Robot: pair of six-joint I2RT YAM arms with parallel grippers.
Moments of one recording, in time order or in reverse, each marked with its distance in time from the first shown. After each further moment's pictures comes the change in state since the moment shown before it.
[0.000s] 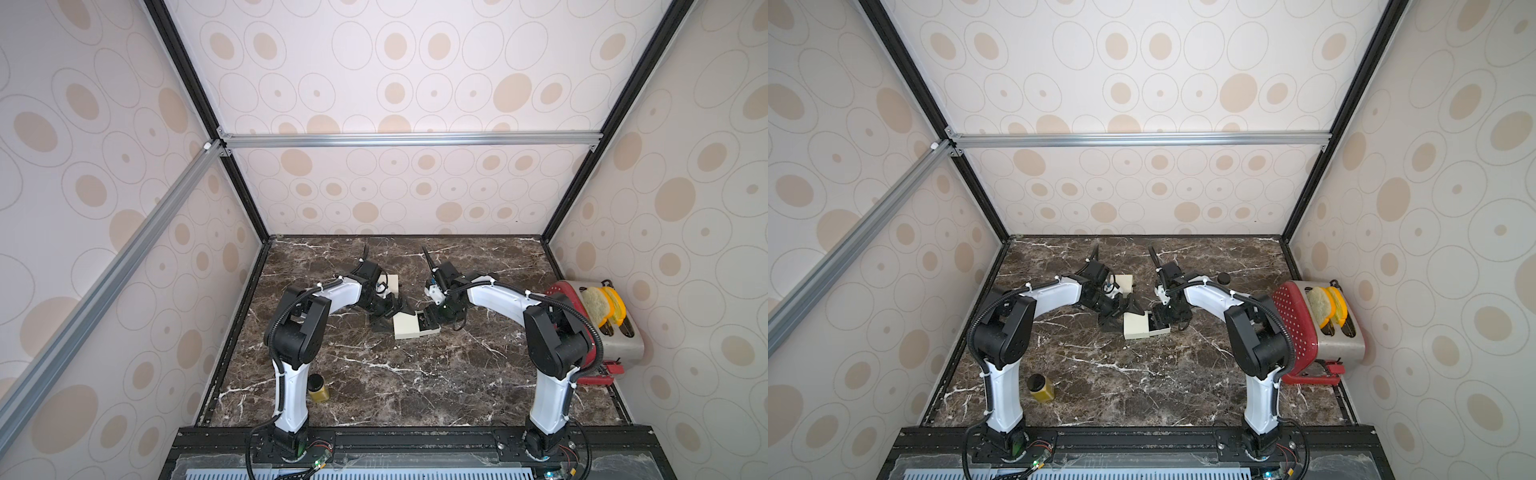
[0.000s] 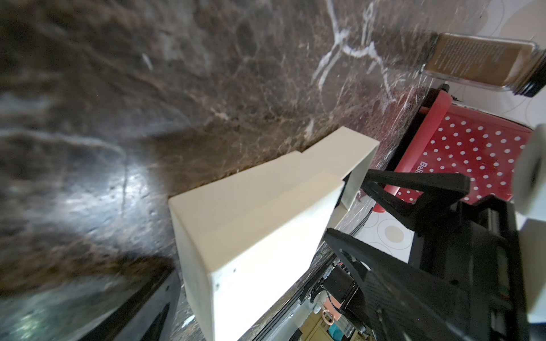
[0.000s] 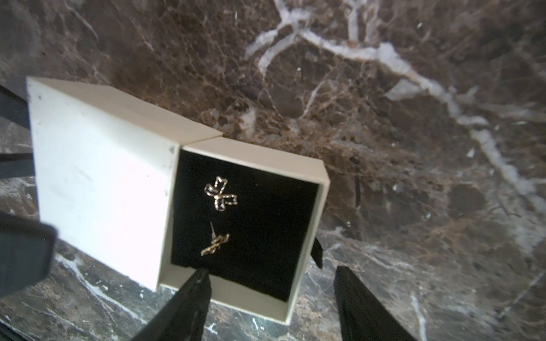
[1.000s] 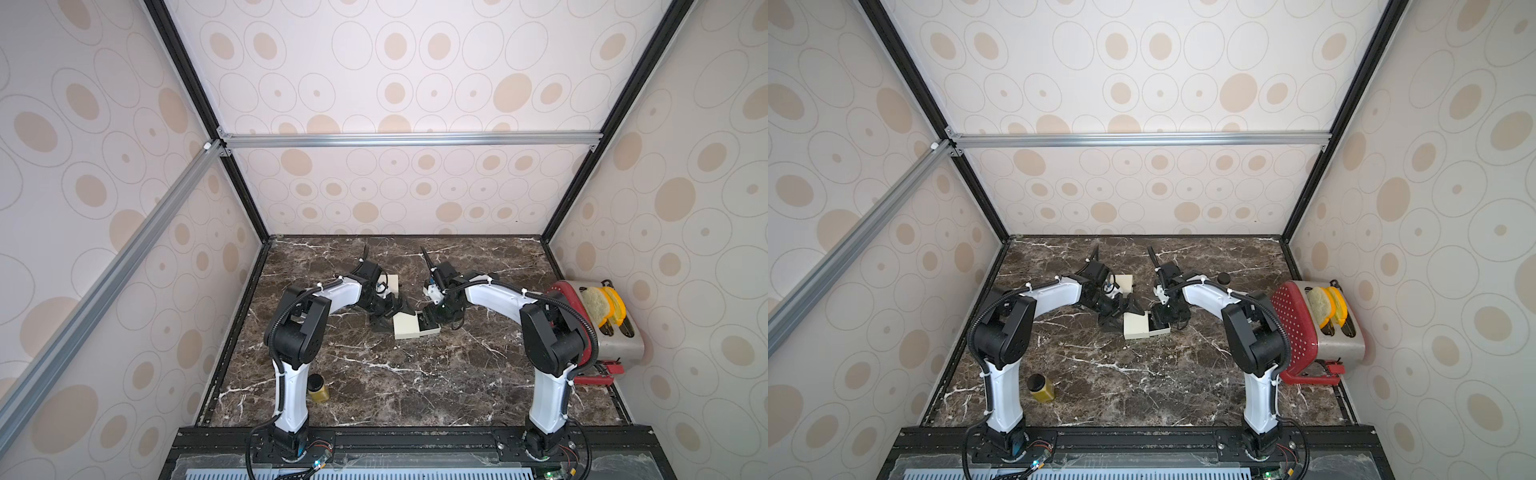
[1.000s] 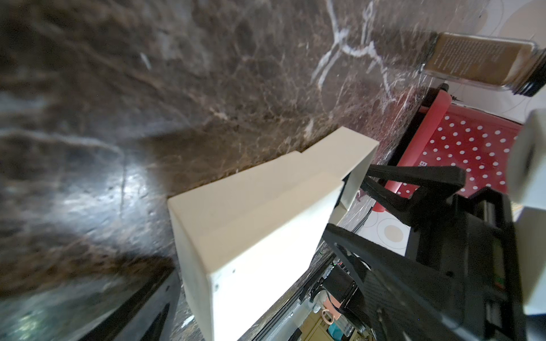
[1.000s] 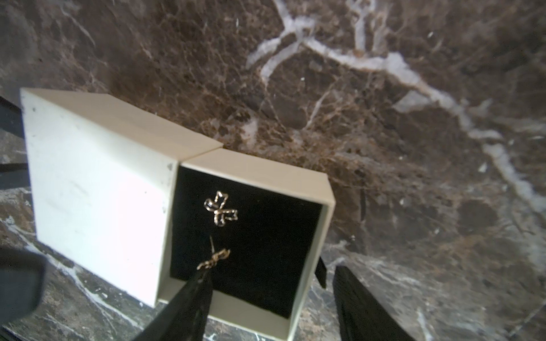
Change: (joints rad) left arm 0.000 0.002 0.000 0.001 0.005 0.000; right arm 0.000 0.021 0.019 0.001 -0.009 0.000
